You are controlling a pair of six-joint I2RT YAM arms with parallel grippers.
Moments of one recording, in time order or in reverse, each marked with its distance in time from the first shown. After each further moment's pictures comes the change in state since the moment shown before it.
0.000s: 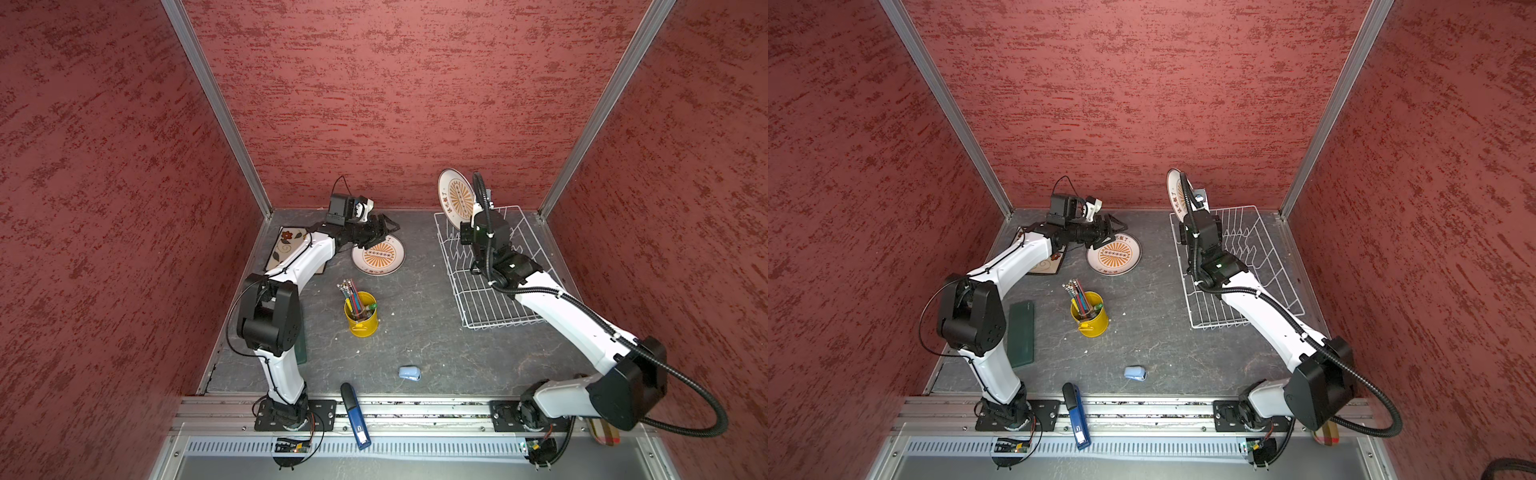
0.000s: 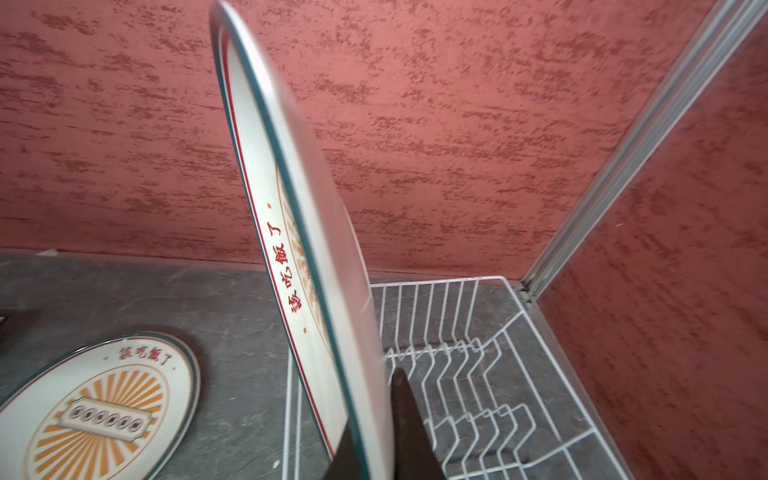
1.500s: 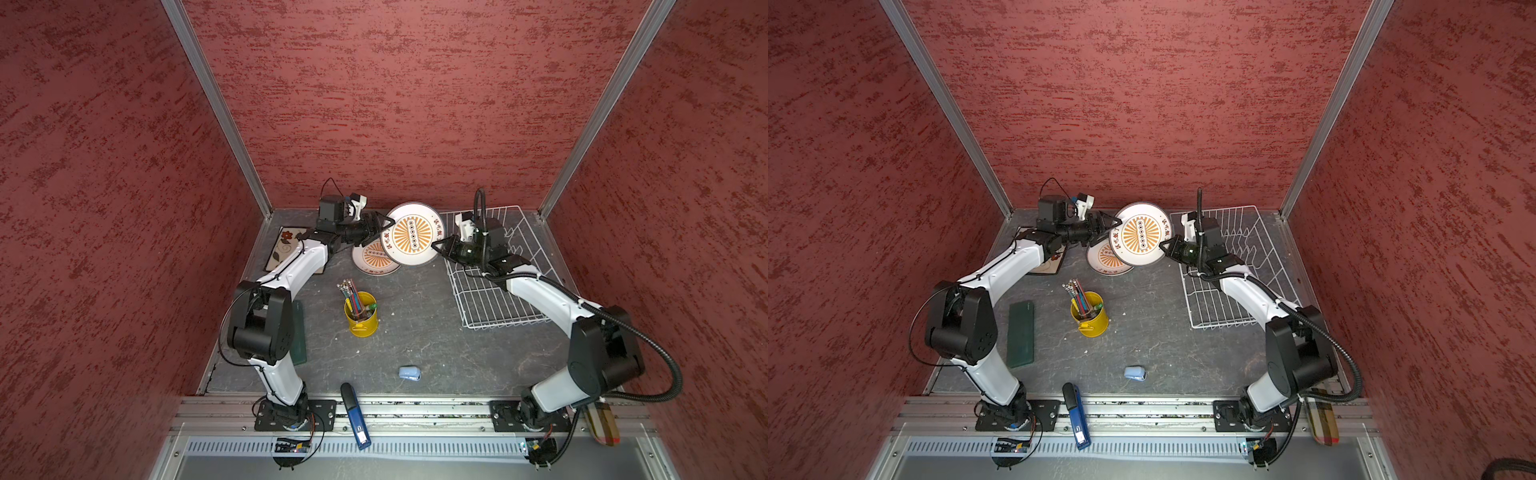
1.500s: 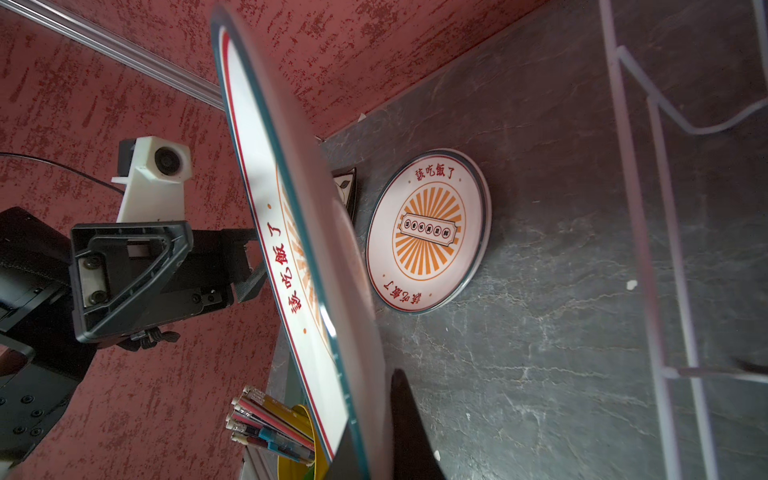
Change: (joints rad) left arm 0.035 -0.071 -0.114 0.210 0.071 -0.074; right arm -0.168 0.169 -0.118 0.107 -1.052 0.703
